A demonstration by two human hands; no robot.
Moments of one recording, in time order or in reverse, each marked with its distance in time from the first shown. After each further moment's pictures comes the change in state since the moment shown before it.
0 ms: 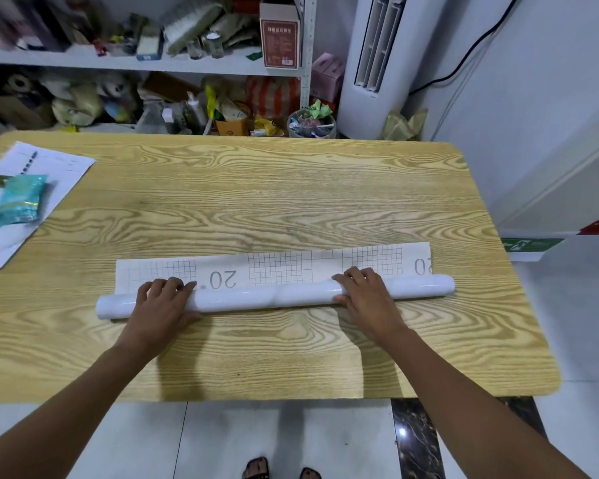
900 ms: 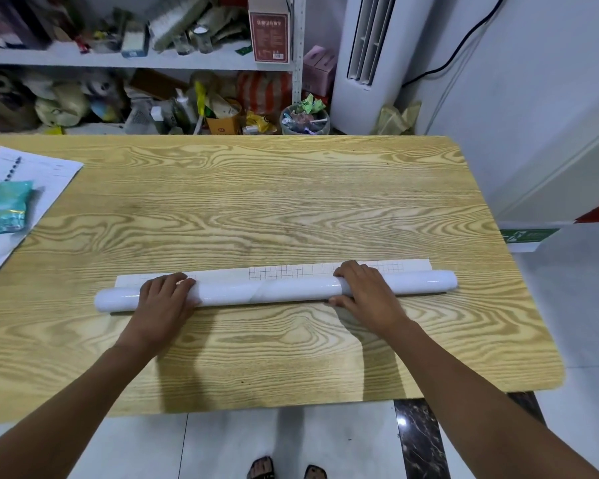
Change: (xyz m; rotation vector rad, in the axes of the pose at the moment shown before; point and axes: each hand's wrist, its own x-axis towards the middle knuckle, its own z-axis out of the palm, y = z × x) left_hand 0.022 -0.005 0.005 -0.180 0.050 0.000; right_hand 0.013 0.006 0.005 0.105 0.006 -0.030
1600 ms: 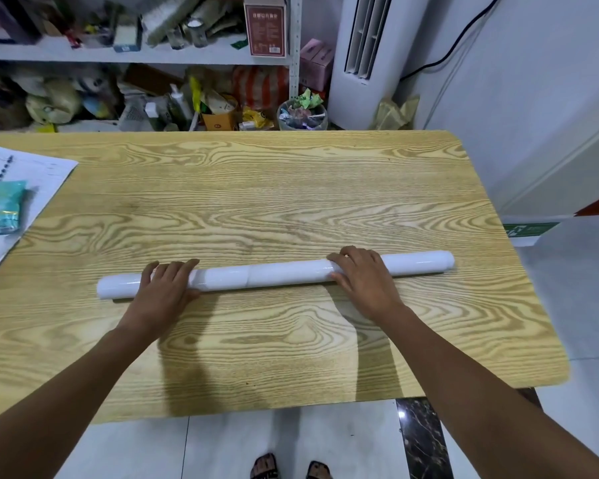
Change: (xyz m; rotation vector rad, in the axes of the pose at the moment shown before) left_hand 0.024 -0.013 -0.002 0.048 0.032 0.109; right_hand 0.022 -0.010 -0.004 -0.152 0.049 0.051
